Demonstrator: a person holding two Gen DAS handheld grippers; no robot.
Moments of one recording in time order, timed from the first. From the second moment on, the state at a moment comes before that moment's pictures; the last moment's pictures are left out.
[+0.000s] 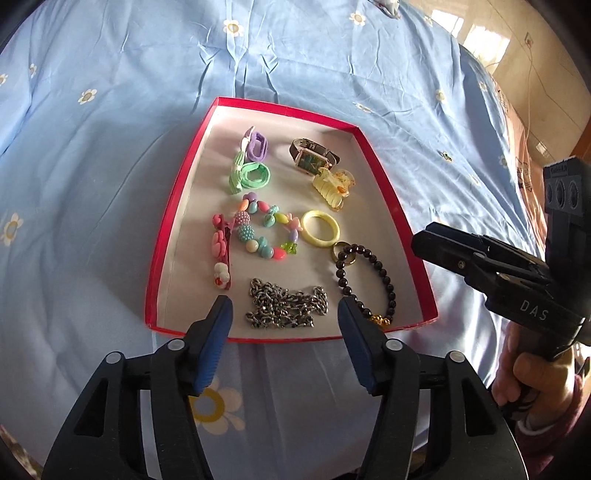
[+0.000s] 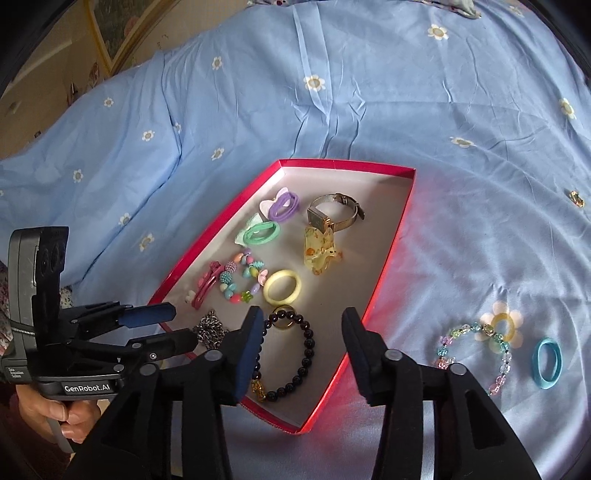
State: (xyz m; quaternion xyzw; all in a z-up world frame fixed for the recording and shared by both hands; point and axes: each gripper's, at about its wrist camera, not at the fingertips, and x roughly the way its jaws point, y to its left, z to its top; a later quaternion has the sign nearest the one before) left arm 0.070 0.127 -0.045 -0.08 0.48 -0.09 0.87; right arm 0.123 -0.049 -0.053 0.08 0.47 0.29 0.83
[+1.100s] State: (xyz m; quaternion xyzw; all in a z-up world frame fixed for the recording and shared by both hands) left arm 0.018 0.137 -0.037 -0.09 0.40 0.02 0.91; right arm 0.083 -0.070 -0.056 0.13 0.43 0.30 0.84
